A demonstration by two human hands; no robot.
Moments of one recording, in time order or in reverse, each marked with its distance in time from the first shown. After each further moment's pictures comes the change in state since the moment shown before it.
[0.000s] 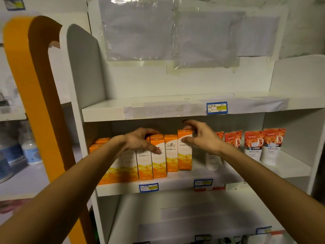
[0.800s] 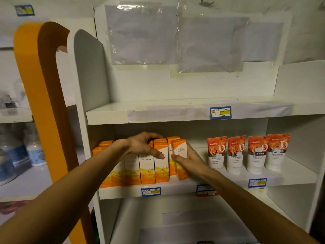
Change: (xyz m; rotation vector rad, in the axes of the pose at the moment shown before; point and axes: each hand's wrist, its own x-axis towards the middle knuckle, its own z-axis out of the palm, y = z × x) left_hand 0.000 0.001 0.002 0.061 -0.005 0.000; right_hand -0.003 0.037 0.078 0.334 0.017 0.182
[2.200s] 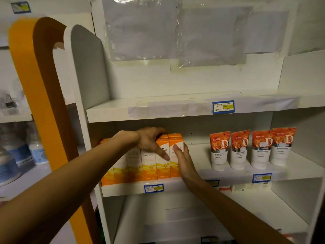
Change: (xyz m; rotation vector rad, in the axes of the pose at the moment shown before) left_hand 0.007 0.026 0.000 0.417 -0.036 0.040; right_hand 0.000 0.012 0.051 0.417 0.150 0.044
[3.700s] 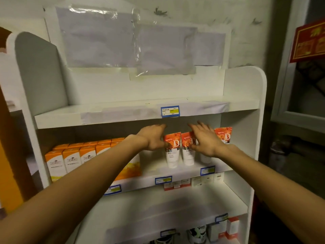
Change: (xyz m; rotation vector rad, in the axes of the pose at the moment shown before) left_hand 0.044 0.152 0.029 0.241 0.259 0.101; right_hand -0.026 -0.130 -0.212 -1.648 0.074 -0.346
